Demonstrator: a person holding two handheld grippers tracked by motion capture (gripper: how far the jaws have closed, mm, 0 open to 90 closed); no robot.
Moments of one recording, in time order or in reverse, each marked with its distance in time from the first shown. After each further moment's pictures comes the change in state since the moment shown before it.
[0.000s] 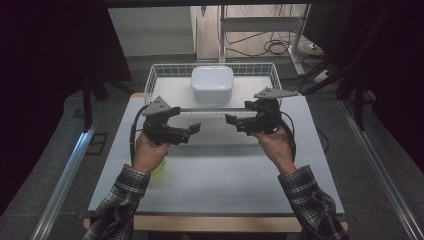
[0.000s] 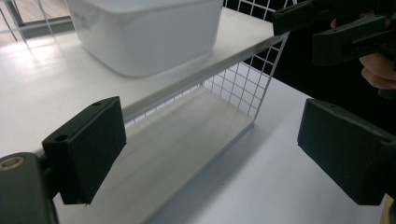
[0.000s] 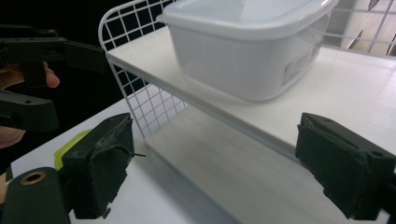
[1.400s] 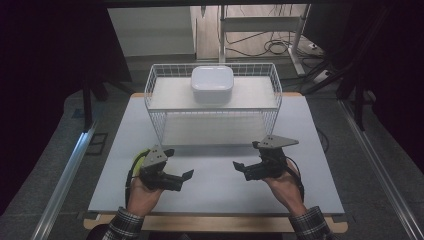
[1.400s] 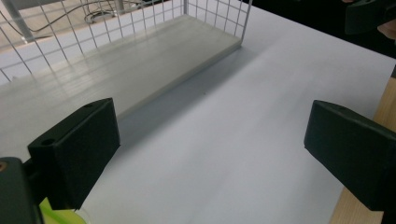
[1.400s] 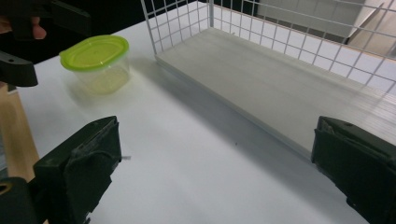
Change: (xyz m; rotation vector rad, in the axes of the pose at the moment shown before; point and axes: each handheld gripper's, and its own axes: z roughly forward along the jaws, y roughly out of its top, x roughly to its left) left arm -0.032 -0.111 -0.018 0.089 -0.012 0.032; right arm 0.020 -0.108 -0.022 0.111 0.018 -0.075
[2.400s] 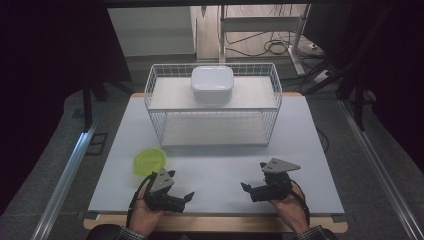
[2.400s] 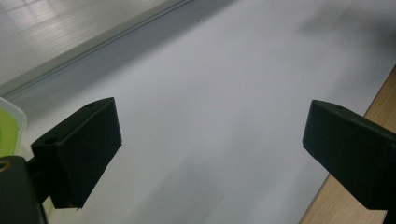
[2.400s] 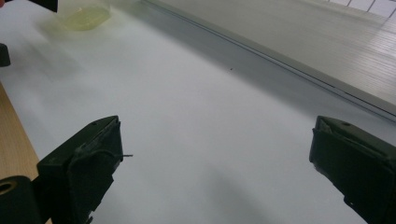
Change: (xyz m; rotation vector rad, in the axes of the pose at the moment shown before) left arm -0.023 -0.055 0.012 0.135 0.049 0.029; right arm 0.006 -0.069 -0.004 0.082 -0.062 -0.005
